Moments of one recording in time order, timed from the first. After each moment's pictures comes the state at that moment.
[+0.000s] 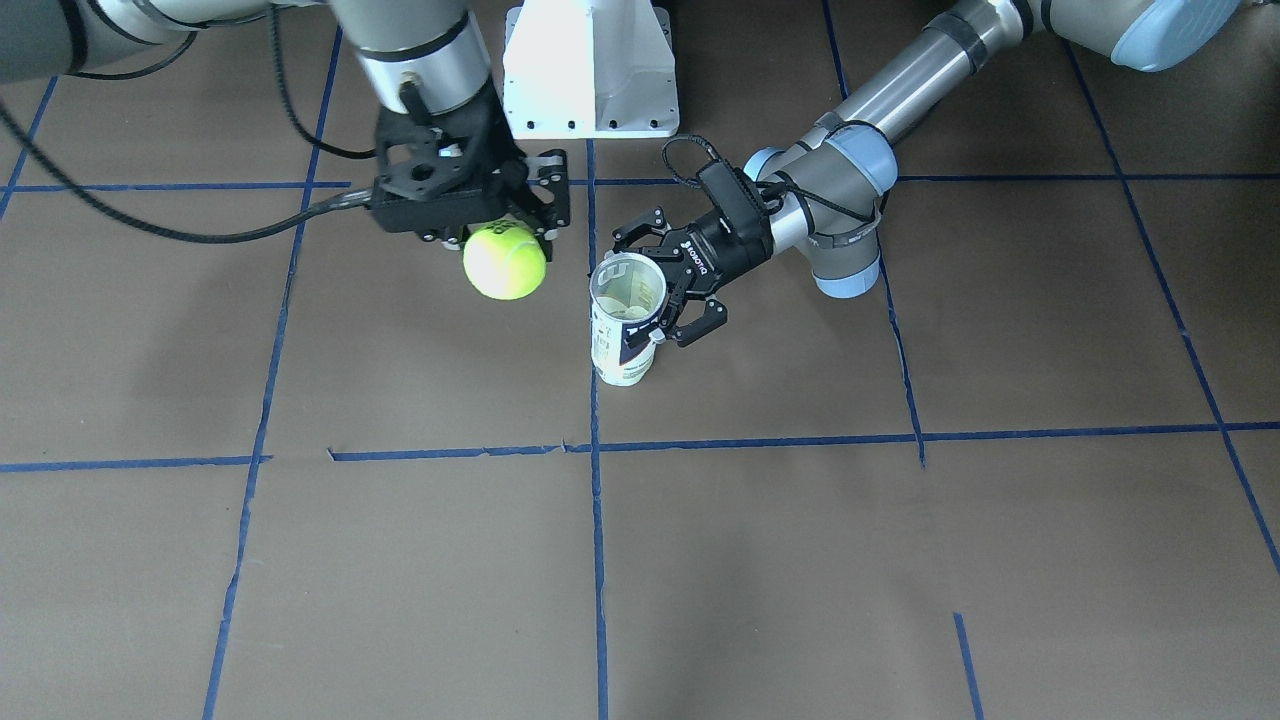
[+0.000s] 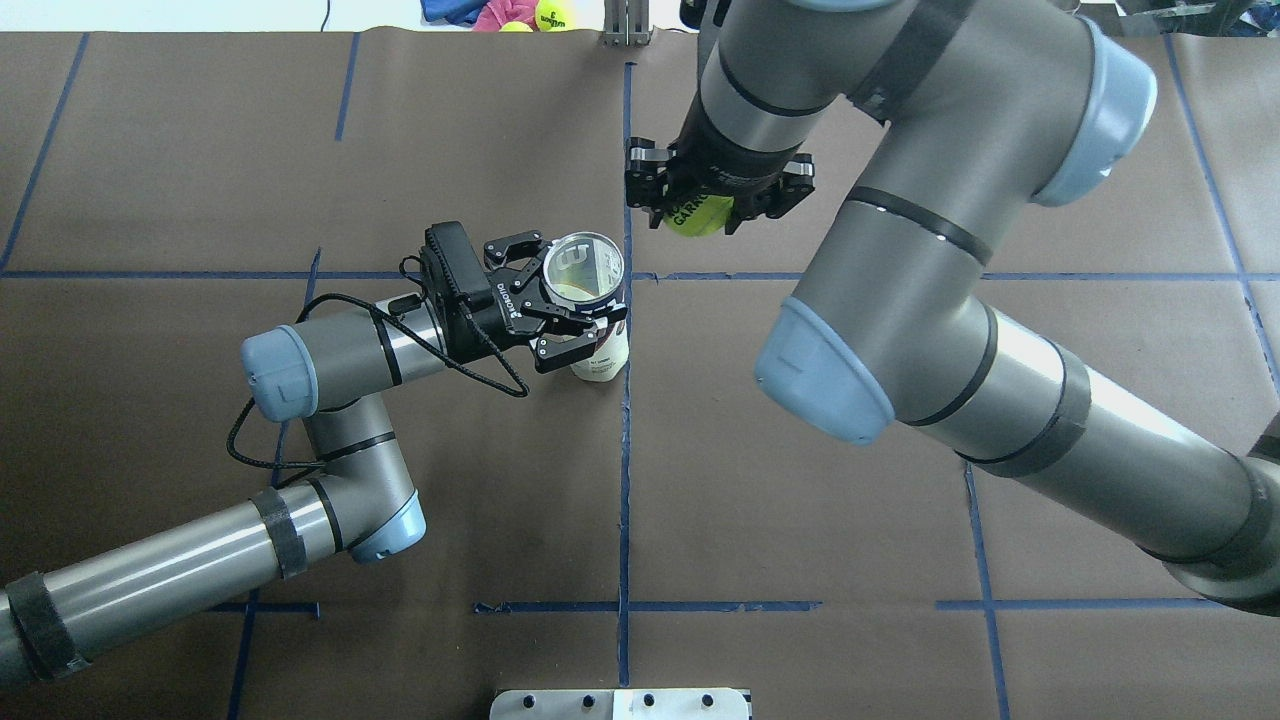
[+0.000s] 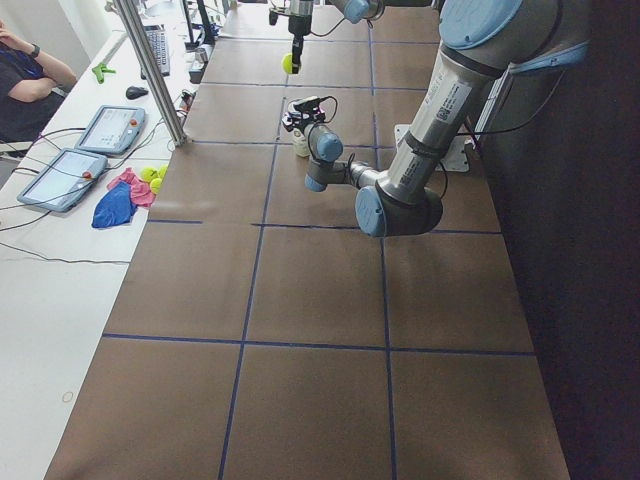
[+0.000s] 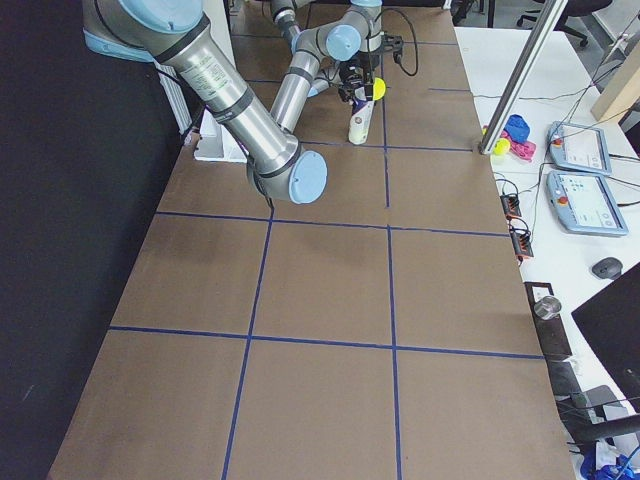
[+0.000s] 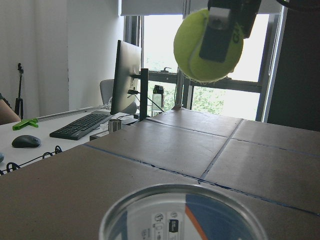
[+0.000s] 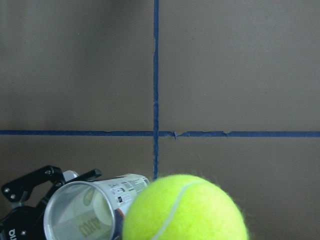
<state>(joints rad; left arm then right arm) -0.51 -2.21 -1.16 -3.40 -1.57 -0.42 0.72 -0.68 1.81 -1.84 1.99 1.13</state>
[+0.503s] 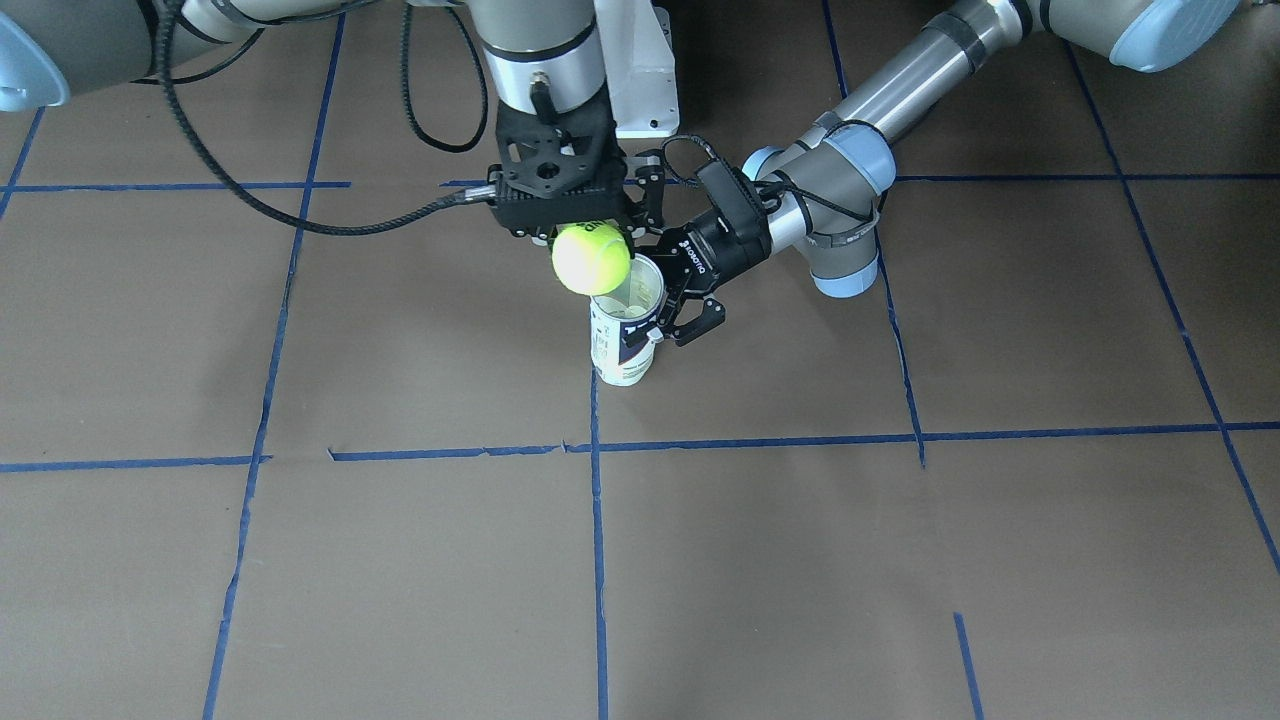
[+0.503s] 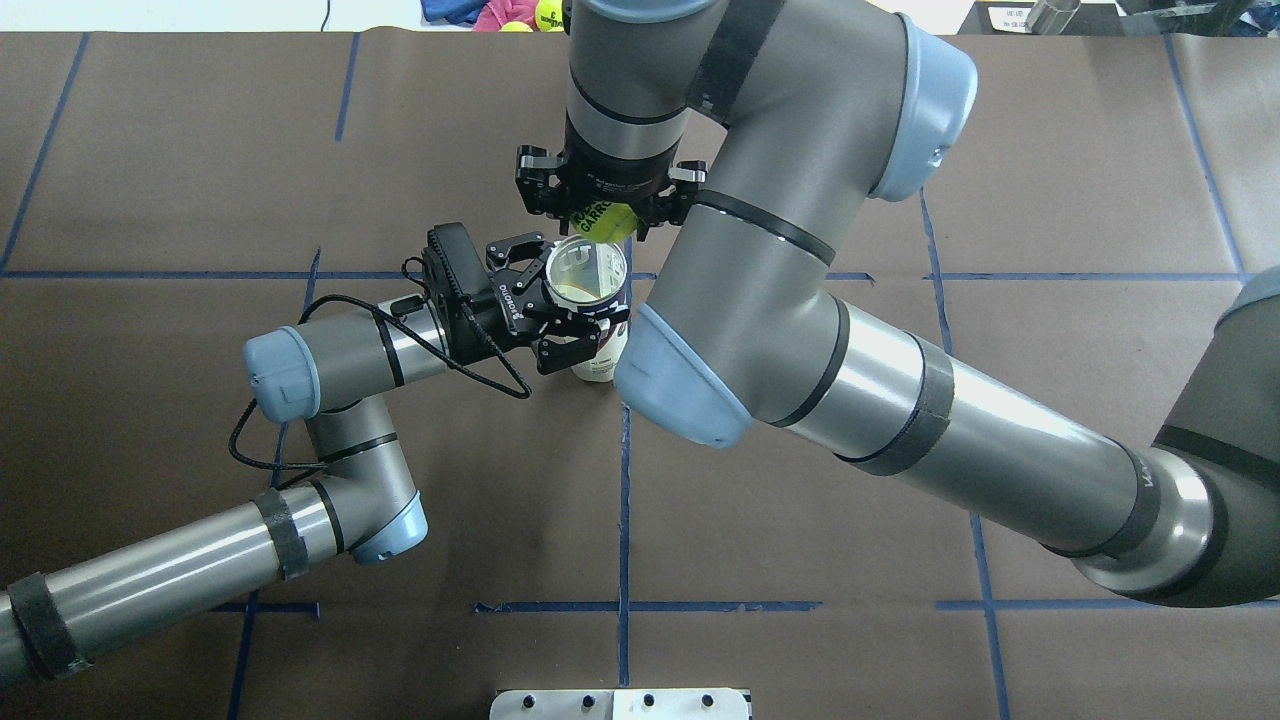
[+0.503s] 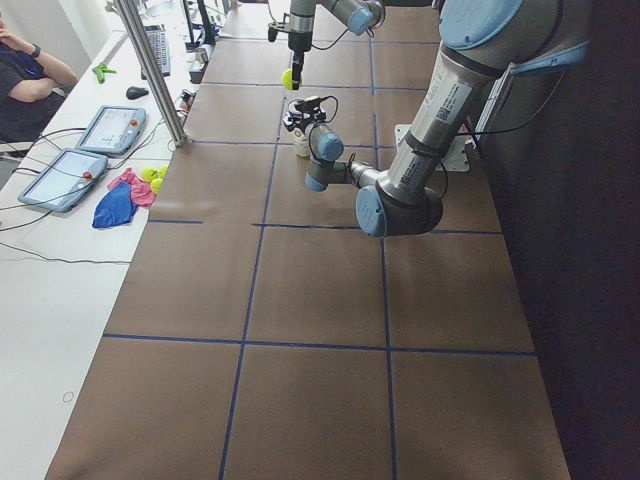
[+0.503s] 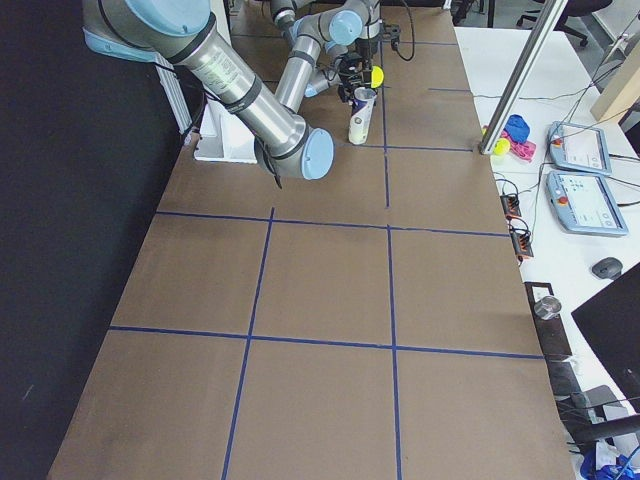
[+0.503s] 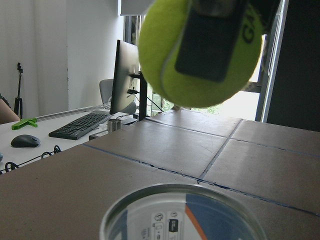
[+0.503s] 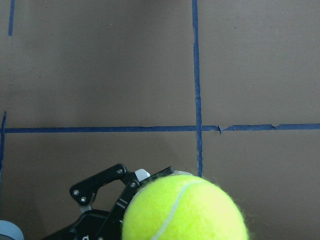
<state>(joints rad) -0.51 -2.22 -1.16 -3.39 -1.57 -0.42 0.67 -0.55 1.66 -1.84 1.96 1.16</state>
